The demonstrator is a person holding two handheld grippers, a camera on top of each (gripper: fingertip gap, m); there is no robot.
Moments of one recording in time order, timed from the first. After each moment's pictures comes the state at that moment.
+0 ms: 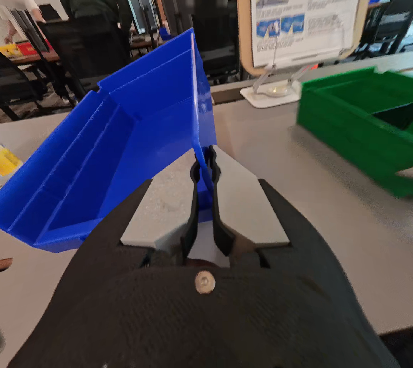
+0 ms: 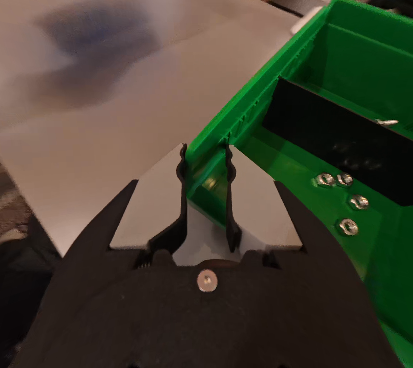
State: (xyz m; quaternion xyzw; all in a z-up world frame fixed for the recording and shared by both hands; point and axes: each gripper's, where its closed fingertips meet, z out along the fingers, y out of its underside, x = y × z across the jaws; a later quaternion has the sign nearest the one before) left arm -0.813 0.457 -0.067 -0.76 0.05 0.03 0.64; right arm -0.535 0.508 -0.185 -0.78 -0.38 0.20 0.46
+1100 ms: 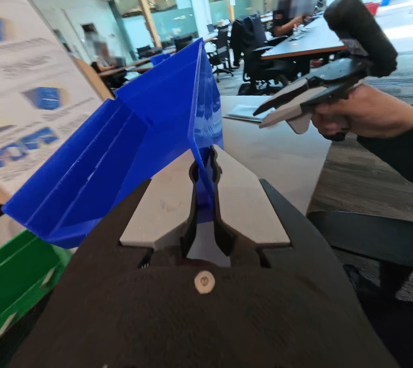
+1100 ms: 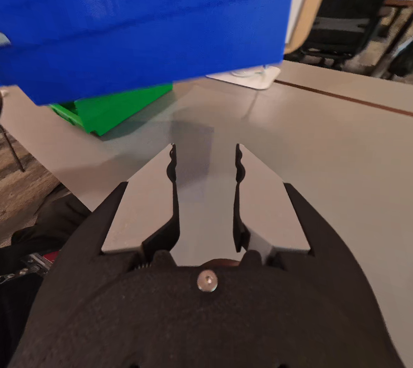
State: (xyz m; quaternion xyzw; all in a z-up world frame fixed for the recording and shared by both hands) left arm -0.457 0.432 -0.014 -0.64 0.36 -0.19 0.65; right arm -0.304 0.487 -0.083 -0.76 -0.28 0.23 0.54
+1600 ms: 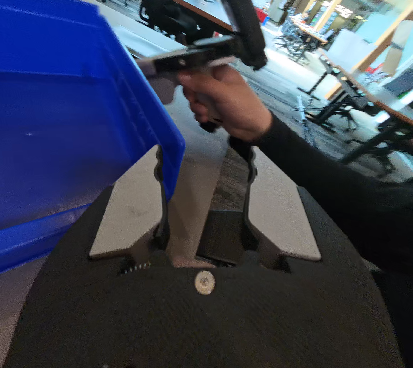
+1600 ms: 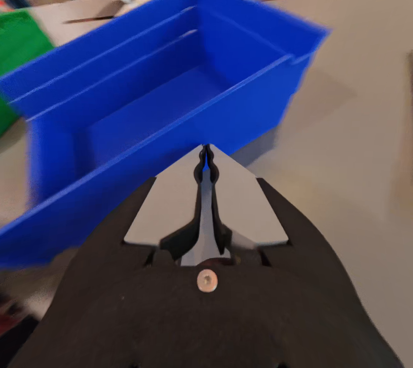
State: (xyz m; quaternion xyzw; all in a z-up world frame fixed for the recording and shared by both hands) left arm -0.288 0.417 -0.154 -0.71 0.34 -0.45 0.42; right arm -0.225 0.573 -0.191 -0.85 -0.13 0.19 0.48
